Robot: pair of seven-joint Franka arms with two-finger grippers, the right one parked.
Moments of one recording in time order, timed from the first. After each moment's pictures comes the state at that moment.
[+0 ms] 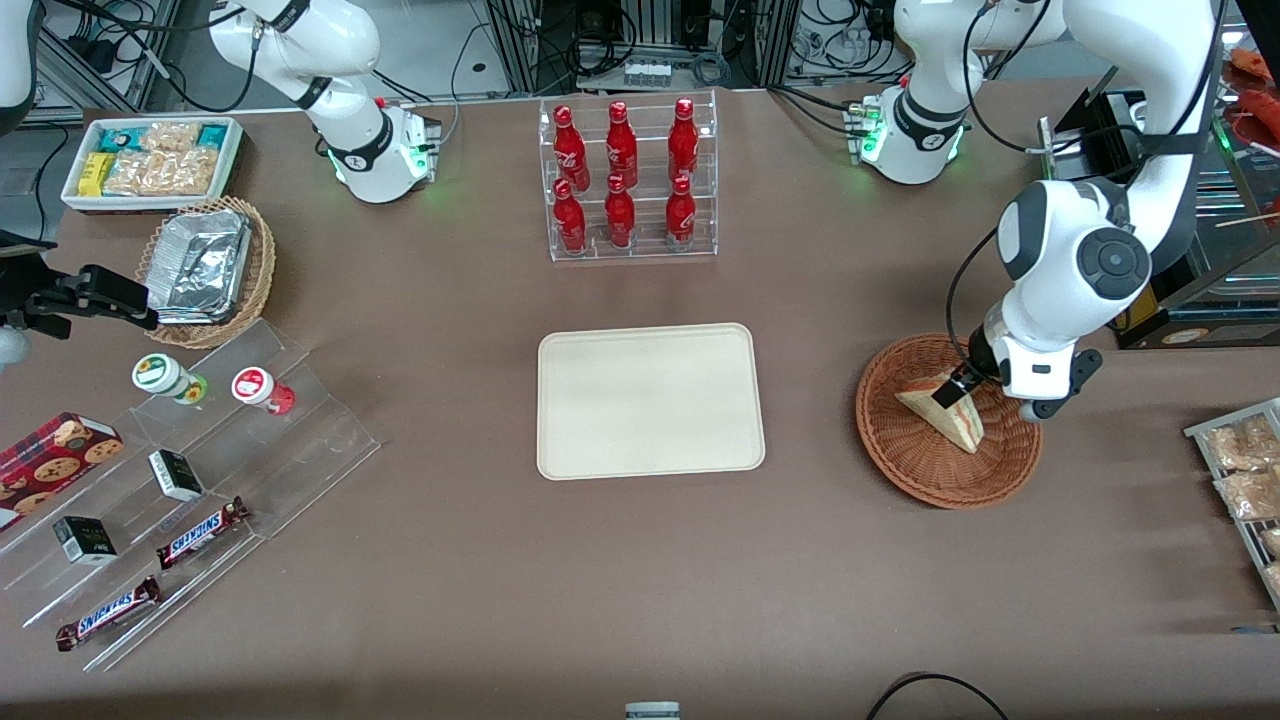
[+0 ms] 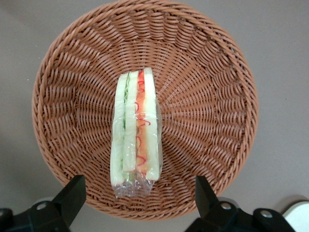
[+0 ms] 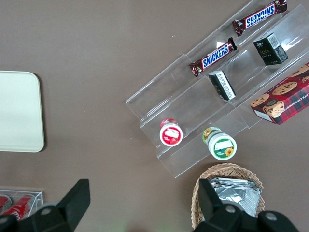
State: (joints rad) arm -0.07 0.12 -0.05 -2.24 -0.01 2.36 -0.82
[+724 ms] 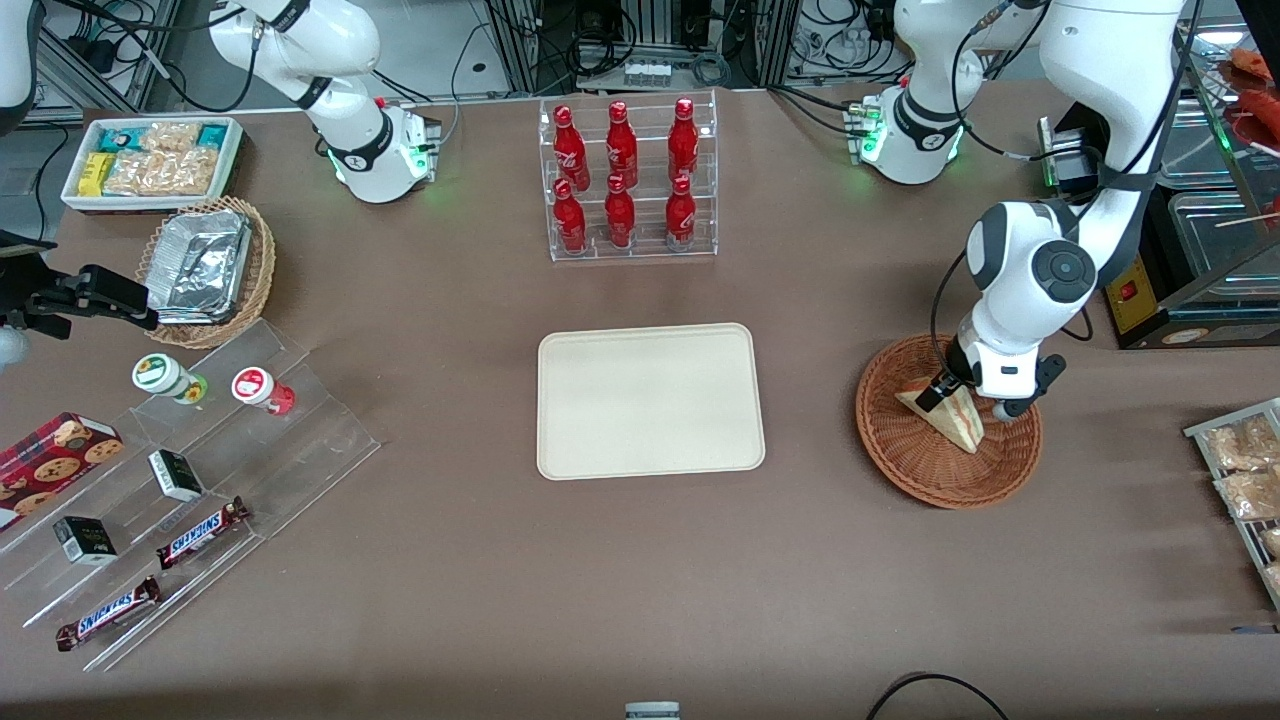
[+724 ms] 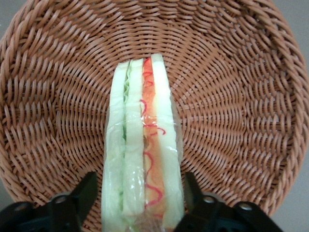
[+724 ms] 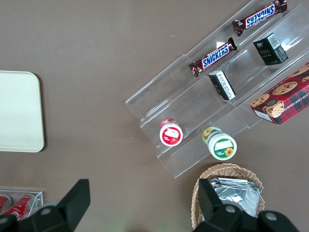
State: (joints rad) arm -0.07 0.20 -0.04 -2.38 0.00 2.63 -0.83
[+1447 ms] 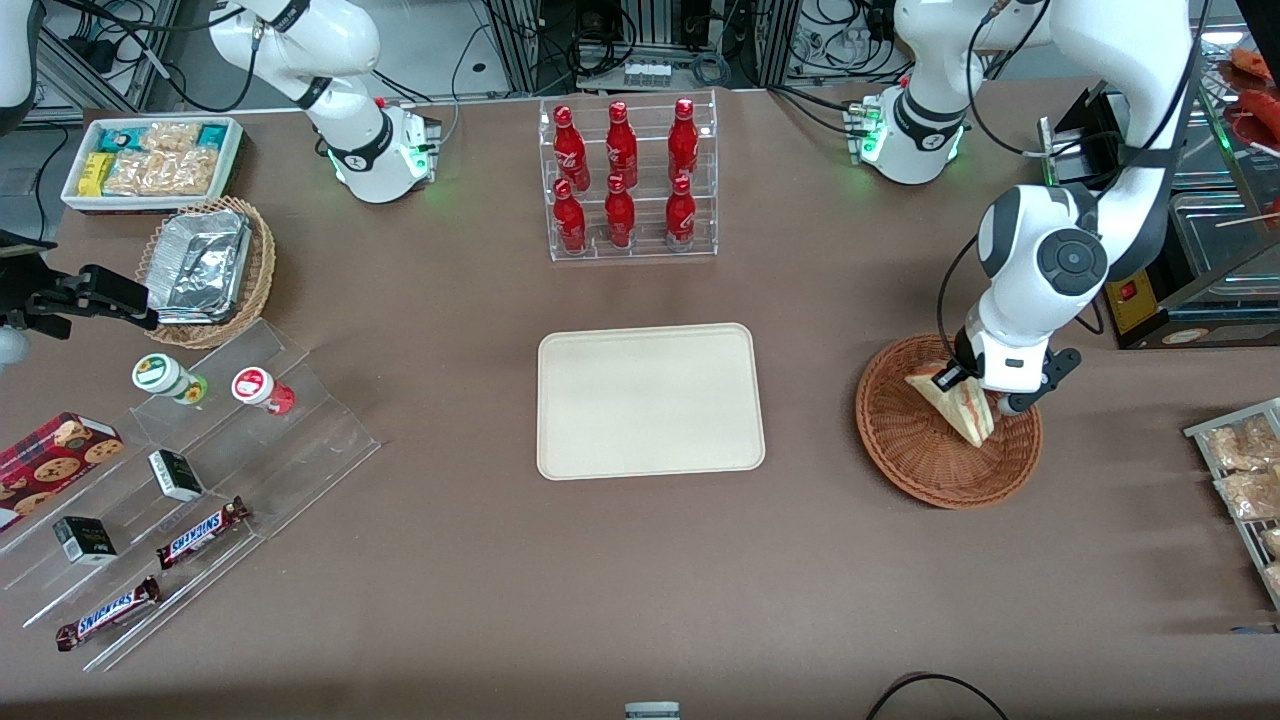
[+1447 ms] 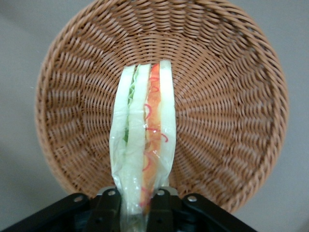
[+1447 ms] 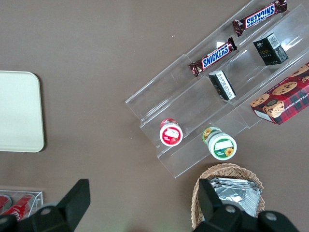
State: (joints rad) arm -0.10 0.11 -0.06 -2.26 0.11 2.32 -0.83
